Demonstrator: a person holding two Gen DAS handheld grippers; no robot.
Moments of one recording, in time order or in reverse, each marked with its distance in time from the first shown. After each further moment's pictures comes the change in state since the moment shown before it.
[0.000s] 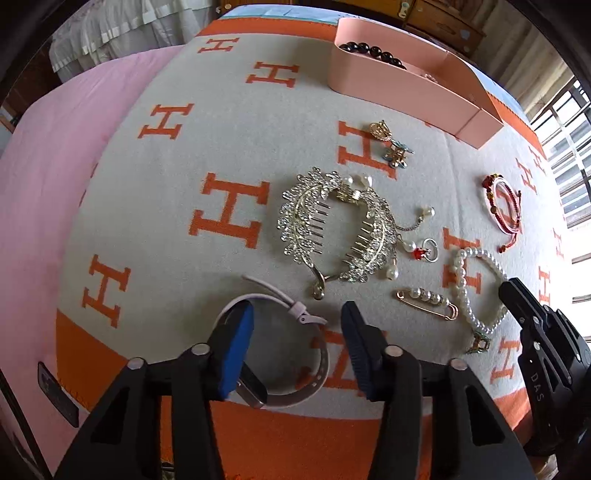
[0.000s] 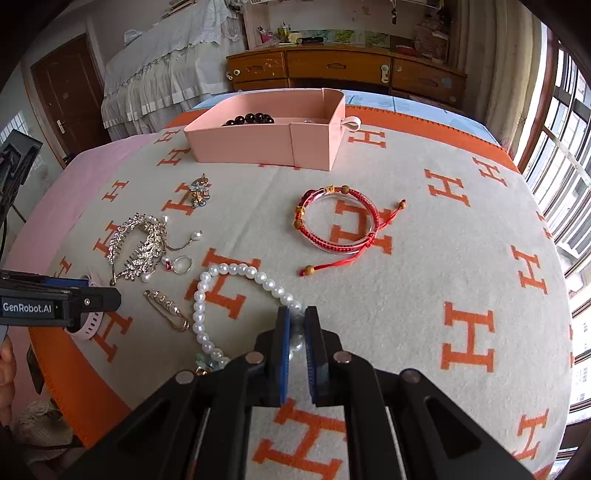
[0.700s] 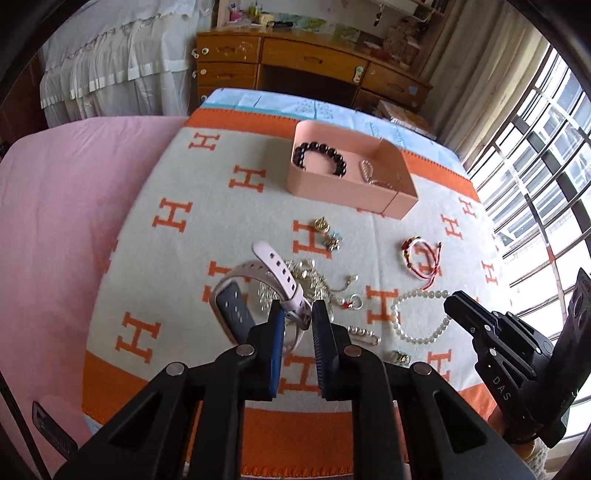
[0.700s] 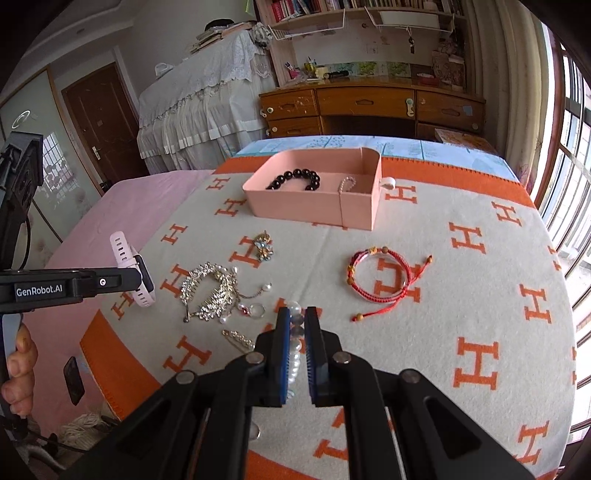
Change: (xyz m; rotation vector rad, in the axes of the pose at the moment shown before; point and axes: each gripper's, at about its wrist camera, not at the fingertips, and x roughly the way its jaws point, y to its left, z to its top) left arm -0.106 0.021 0.003 0.066 -0.262 -0.182; right arm -0.055 0.019 0.023 -0.006 -0.147 0.144
